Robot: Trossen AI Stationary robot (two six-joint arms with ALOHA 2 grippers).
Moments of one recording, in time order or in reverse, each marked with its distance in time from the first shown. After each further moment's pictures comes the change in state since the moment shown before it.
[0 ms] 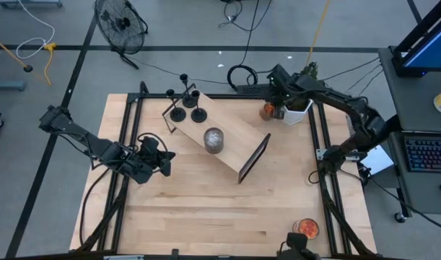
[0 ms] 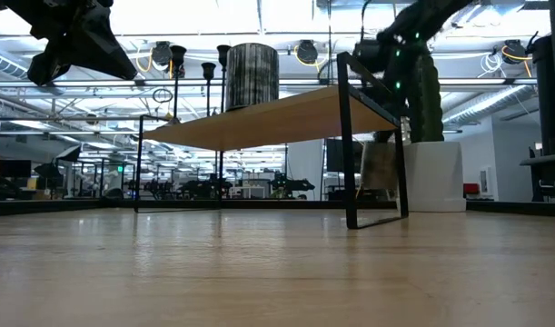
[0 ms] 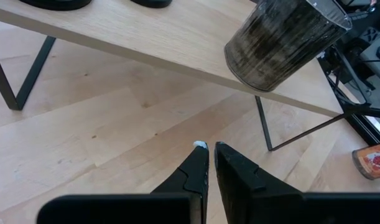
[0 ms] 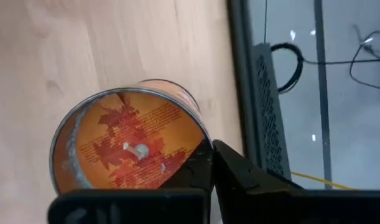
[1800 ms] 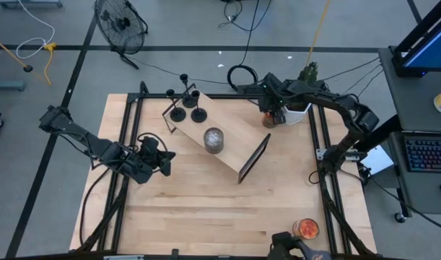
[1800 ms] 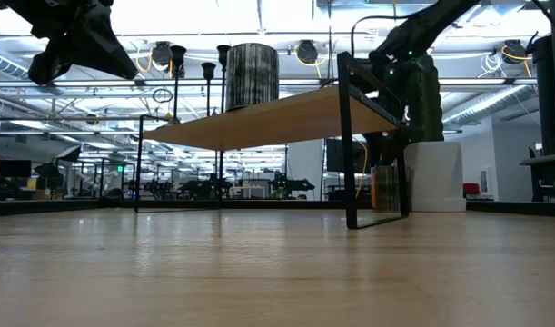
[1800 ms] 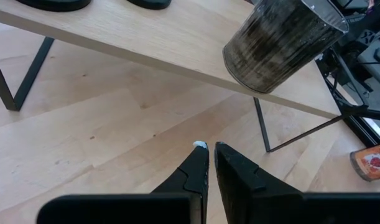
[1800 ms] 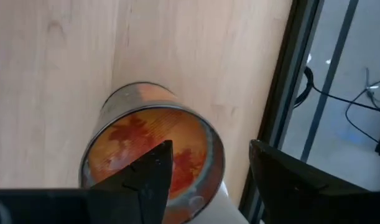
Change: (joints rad) left arm 0.000 0.000 0.000 0.008 -0.004 0.001; right arm 0.031 0.079 -0.055 0.055 0.021 -0.283
